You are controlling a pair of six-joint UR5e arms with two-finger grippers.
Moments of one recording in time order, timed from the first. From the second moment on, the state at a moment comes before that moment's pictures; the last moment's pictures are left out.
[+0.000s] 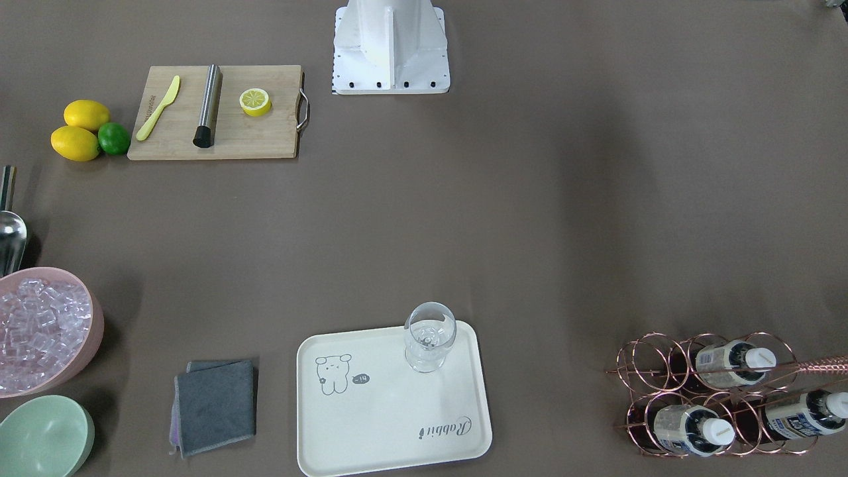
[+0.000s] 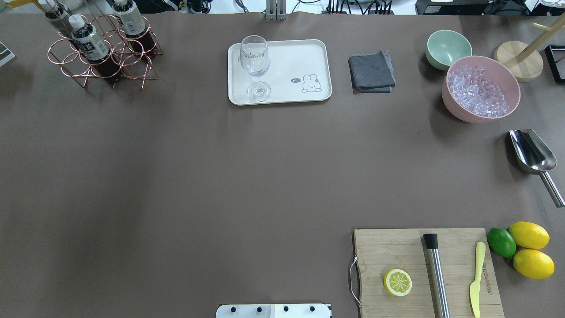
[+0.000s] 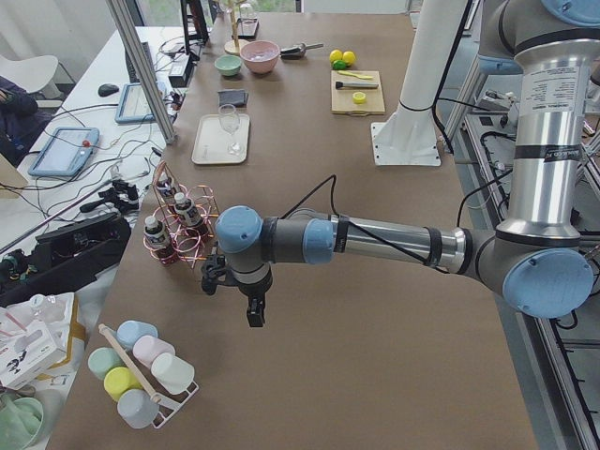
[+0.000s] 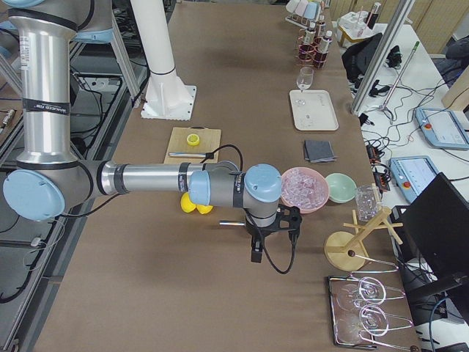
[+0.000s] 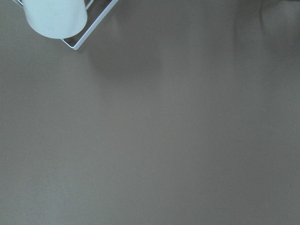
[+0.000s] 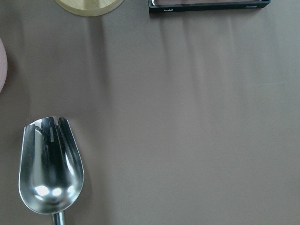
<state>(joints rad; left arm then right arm) -1.57 -1.57 -1.69 -1.44 -2.35 -0.03 1.64 -1.63 1.70 -1.64 2.28 0.05</state>
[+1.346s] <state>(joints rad) -1.53 -1.88 -1.69 -1.45 -2.38 -1.04 1.64 -1.63 1.72 -1.64 2.29 0.05</state>
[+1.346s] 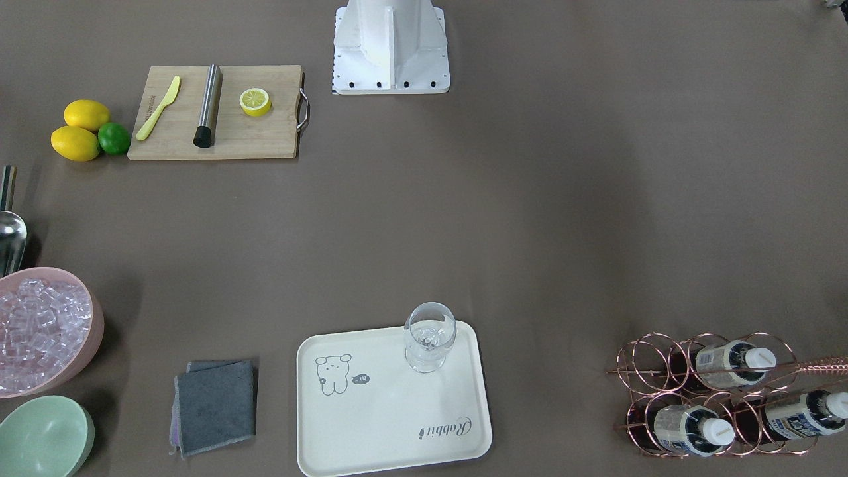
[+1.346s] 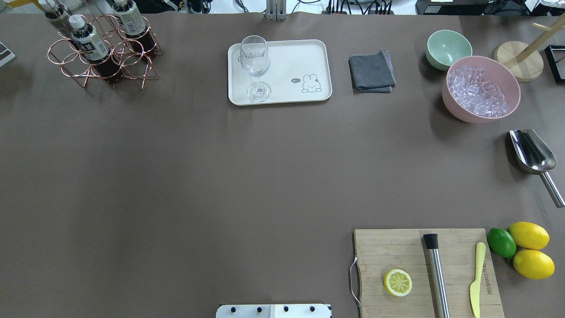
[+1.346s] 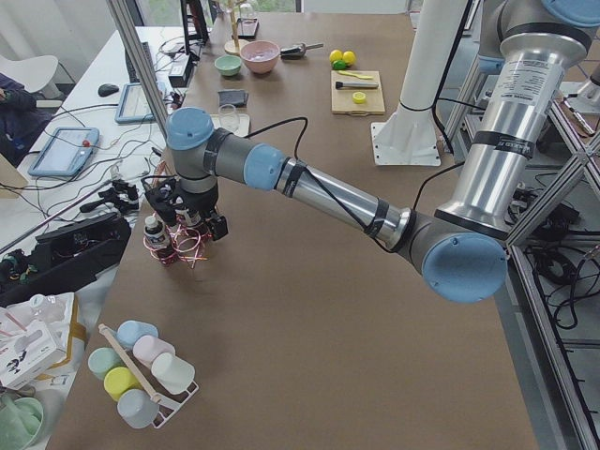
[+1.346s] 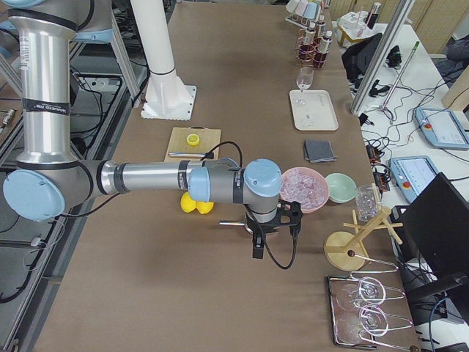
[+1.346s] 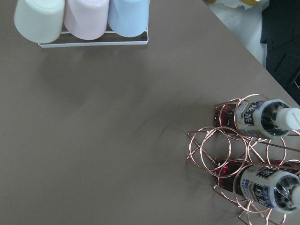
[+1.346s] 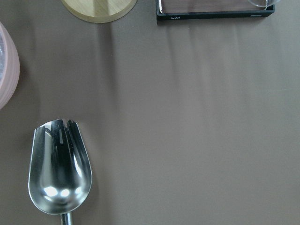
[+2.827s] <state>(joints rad) -1.42 -2.39 -1.17 -1.52 -2.38 -1.41 1.64 -1.64 1.75 -1.64 2.28 0.05</state>
